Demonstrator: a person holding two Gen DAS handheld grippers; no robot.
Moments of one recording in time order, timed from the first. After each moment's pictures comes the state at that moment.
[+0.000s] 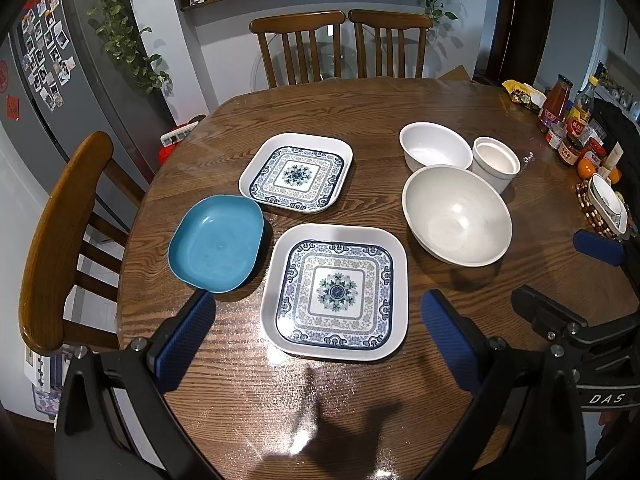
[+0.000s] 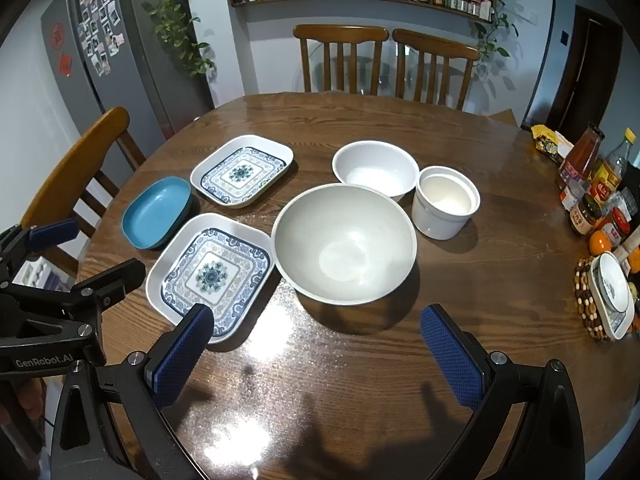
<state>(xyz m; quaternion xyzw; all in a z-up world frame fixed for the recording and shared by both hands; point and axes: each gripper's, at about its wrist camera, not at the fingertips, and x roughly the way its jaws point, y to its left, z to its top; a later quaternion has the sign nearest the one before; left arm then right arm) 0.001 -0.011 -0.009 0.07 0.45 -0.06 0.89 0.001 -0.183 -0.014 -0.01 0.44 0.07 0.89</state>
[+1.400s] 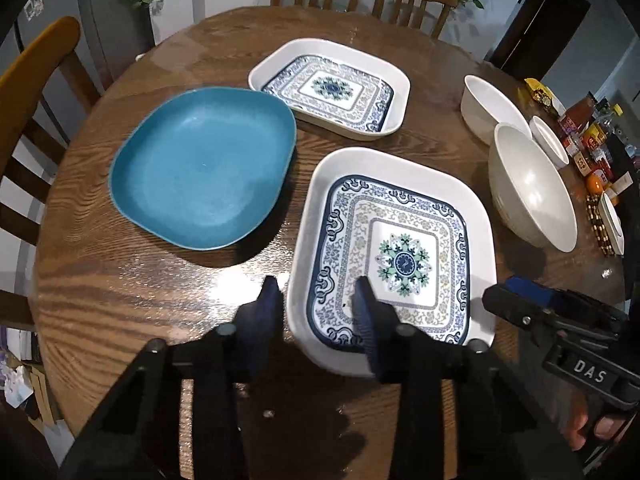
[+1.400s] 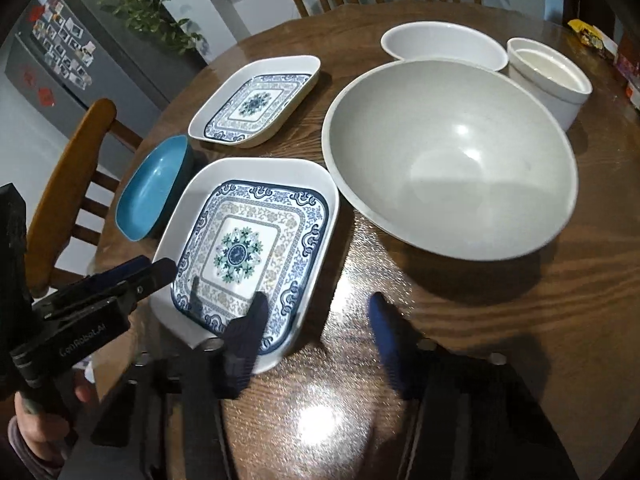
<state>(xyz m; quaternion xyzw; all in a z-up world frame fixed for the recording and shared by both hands) 0.057 0.061 -0.118 -0.04 0.53 -0.10 0.84 0.053 -0.142 -0.121 0.12 0.53 0.11 0.83</state>
